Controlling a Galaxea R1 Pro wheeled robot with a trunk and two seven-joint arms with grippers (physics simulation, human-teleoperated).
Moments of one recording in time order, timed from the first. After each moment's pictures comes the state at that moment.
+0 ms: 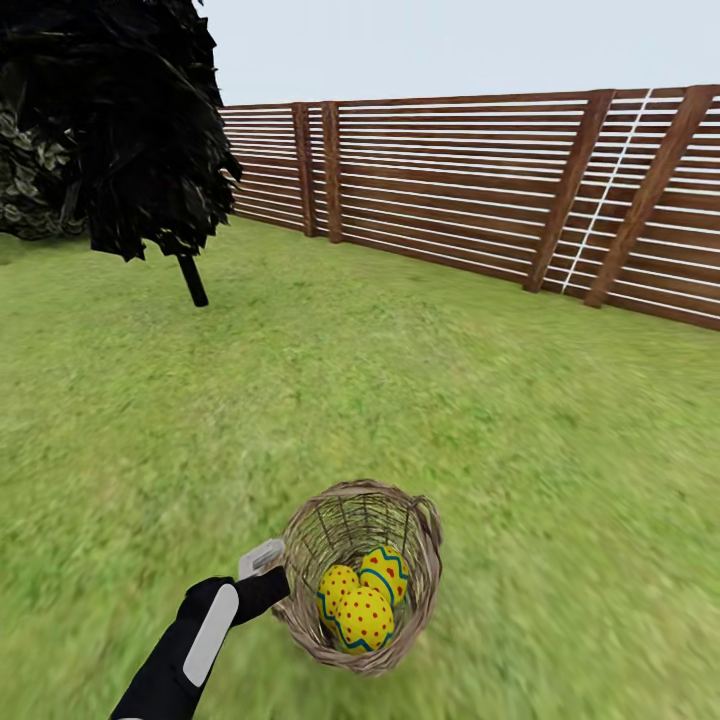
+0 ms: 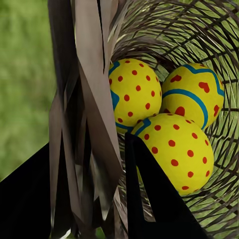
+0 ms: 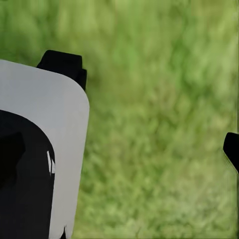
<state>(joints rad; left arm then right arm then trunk) -0.40 -0.08 0.04 -0.98 0.53 0.67 0.15 -0.30 -0.17 -0.21 0.05 0.40 -0.10 0.08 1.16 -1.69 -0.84</state>
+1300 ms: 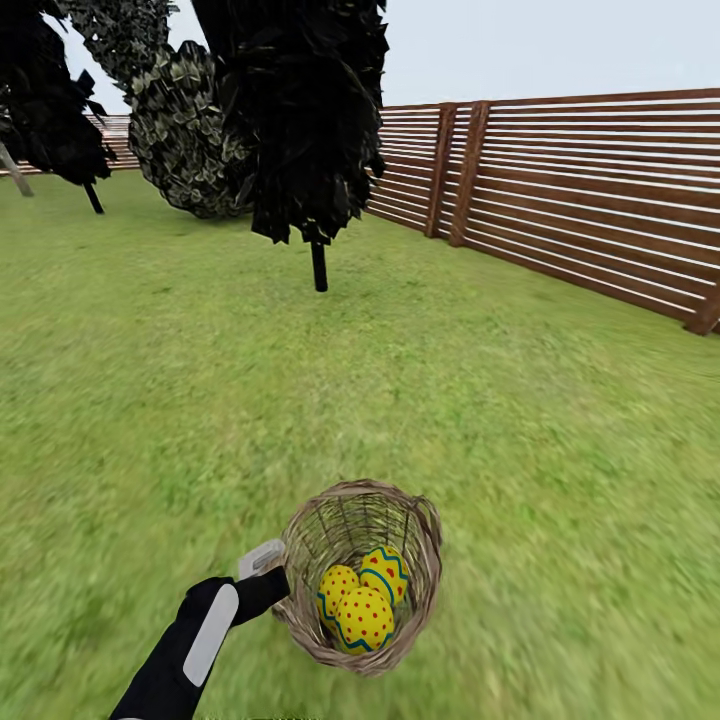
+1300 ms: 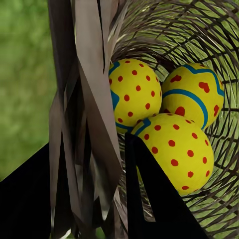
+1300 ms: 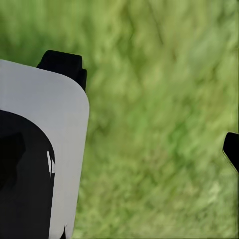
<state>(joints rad) -0.40 -0.08 0.04 -0.98 0.53 0.67 0.15 -0.30 -0.17 -0.21 0.05 0.40 -0.10 0.08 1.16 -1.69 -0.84</state>
